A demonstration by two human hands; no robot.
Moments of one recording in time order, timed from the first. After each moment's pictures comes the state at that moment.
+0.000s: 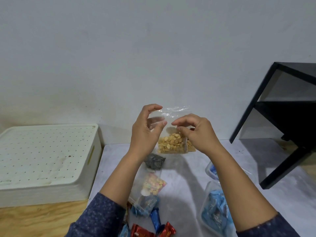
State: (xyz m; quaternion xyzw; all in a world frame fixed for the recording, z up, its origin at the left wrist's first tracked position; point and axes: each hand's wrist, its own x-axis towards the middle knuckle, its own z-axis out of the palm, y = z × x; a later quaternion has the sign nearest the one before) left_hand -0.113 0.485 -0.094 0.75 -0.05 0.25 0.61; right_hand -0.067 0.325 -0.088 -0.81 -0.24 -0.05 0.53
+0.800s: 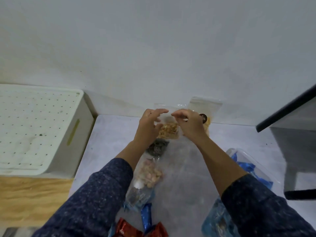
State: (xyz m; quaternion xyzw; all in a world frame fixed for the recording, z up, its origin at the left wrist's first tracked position) left_hand 0.022 0.513 -0.279 0.90 0.05 0.15 0.40; right_hand 0.081 0.364 -0.259 -0.87 -0.17 0.02 0.46
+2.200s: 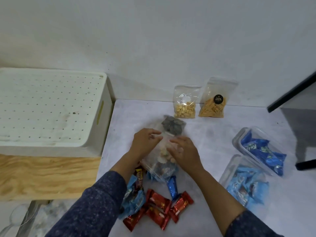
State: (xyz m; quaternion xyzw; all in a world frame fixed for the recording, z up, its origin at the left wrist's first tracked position) left_hand -0.103 0.569 -0.310 0.89 0.16 -0.05 0.42; right_hand -0.088 0.393 -0.330 -0.89 -0.13 0.11 0.42
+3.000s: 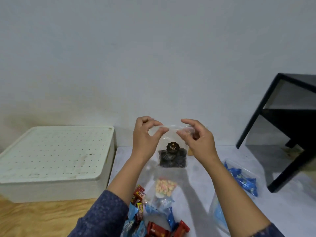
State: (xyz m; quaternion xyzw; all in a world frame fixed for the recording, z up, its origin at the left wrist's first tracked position) left_hand -0.139 0.541 -0.109 0.79 0.04 0.27 0.54; right_hand -0.121 0.376 -0.103 -0.75 -0.17 -0.10 0.63
